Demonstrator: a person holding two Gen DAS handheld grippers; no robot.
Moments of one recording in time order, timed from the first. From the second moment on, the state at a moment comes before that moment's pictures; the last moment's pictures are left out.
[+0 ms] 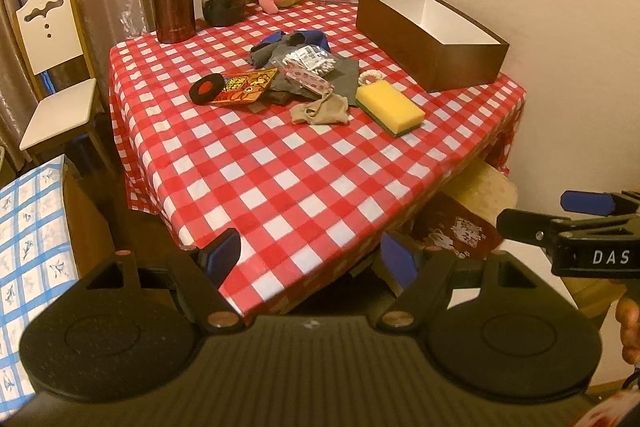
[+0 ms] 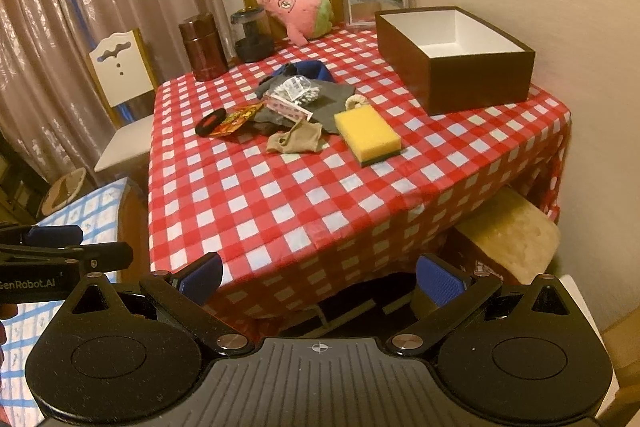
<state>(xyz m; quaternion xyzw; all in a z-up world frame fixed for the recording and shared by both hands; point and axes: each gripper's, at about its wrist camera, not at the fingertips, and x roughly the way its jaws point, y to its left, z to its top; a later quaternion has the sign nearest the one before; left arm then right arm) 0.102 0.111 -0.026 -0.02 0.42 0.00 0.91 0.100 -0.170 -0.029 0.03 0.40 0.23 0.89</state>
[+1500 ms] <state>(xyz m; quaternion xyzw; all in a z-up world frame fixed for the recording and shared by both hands) 0.359 0.119 -0.089 -0.04 0.46 0.08 0.88 0.412 -0.130 -0.133 -0.05 0.44 0.31 0.84</state>
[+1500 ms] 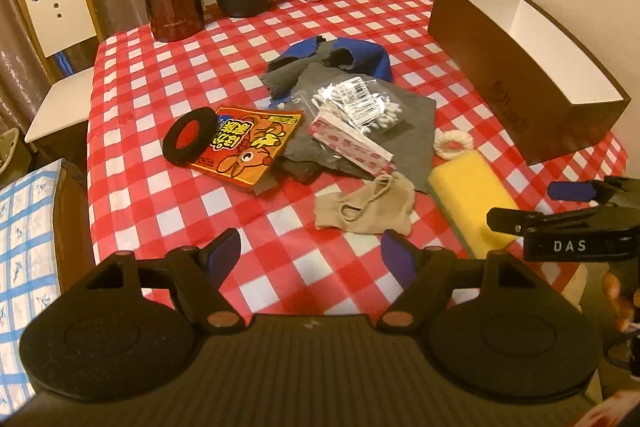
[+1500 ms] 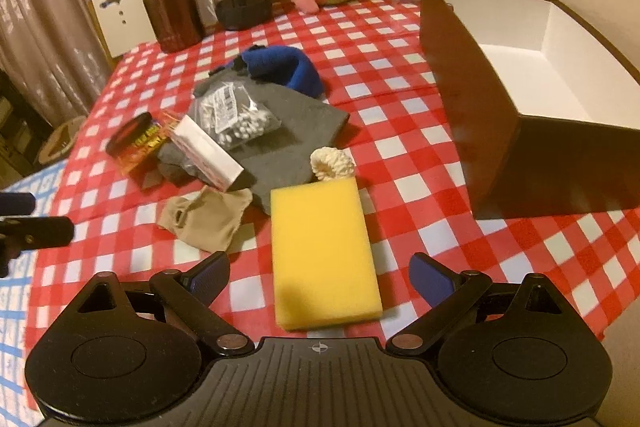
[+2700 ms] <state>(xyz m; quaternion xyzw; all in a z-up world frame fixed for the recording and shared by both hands) 0.409 0.226 -0.122 -0.02 0.47 0.05 0.88 0.418 -0.072 -0.134 -0.07 0.46 0.26 0.85</state>
